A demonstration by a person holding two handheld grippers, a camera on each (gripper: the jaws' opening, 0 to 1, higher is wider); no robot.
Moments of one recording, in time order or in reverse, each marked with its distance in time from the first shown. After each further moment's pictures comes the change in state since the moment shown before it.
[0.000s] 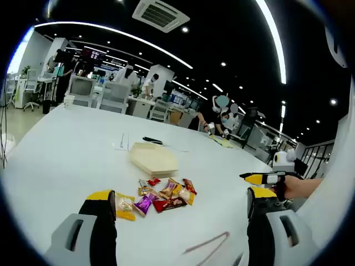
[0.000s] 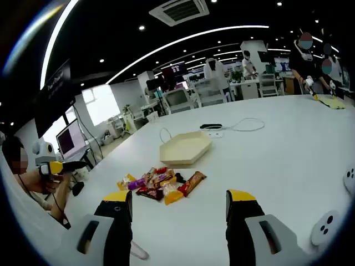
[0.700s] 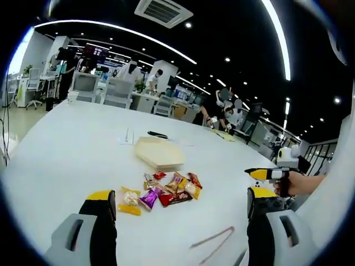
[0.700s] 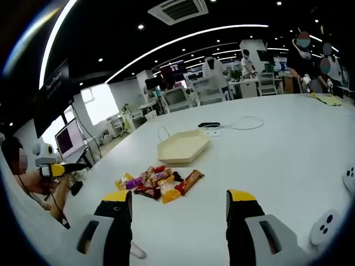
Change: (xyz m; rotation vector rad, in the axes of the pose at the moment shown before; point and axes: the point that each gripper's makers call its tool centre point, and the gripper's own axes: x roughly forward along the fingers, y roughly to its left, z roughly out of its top) left arm 0.002 0.011 -0.012 0.006 0.041 0.028; right arm -0.001 -0.006 0.000 0.012 0.006 -0.014
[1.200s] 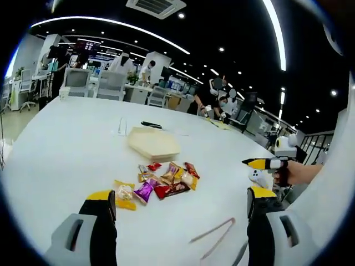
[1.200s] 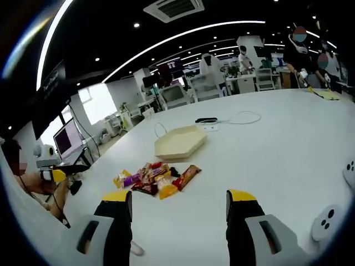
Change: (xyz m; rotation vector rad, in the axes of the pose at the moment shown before) left arm 0.015 -0.006 -0.017 0.044 0.076 -0.038; right arm 0.002 -0.010 -0.010 0.021 0.023 -0.007
